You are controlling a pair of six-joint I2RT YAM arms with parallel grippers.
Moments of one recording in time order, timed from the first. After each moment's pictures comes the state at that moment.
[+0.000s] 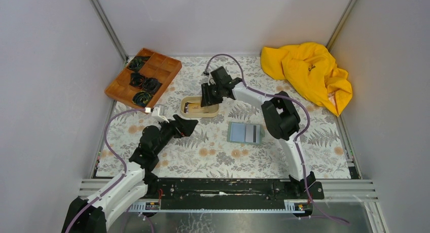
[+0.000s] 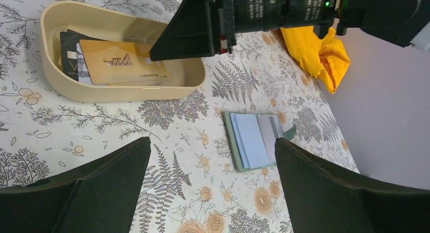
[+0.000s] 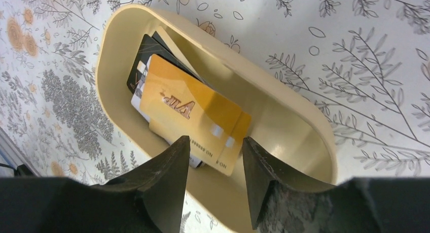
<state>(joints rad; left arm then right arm) -0.42 0.70 0.17 0.39 0.11 -0.67 0.66 2.25 1.76 -0.38 -0.32 0.38</state>
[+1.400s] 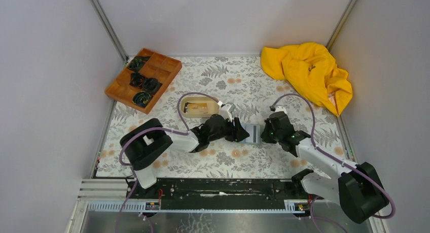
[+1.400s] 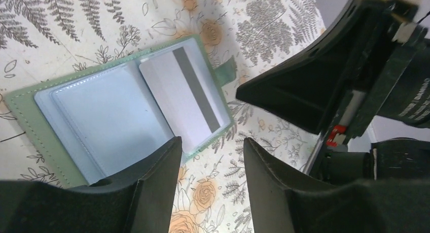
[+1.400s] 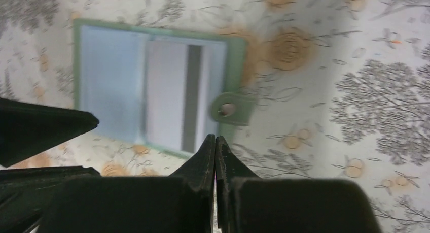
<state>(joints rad) -0.91 1.73 0.70 0.67 0.13 -0.74 0.52 1.09 0.47 -0.23 0.07 0.53</state>
